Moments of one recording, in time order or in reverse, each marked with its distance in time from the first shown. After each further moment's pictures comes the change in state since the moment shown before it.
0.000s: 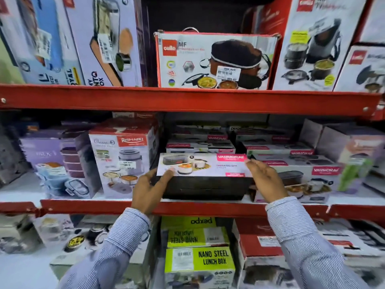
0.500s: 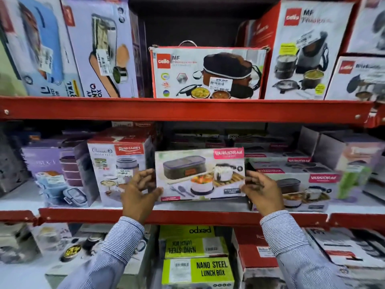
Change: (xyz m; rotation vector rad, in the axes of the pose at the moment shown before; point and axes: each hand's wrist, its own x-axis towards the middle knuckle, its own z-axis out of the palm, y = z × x) left_hand 0.008 -0.012 -0.005 -0.019 0.115 0.155; right_hand 0.005 0.026 -0.003 0.015 0.025 -0.133
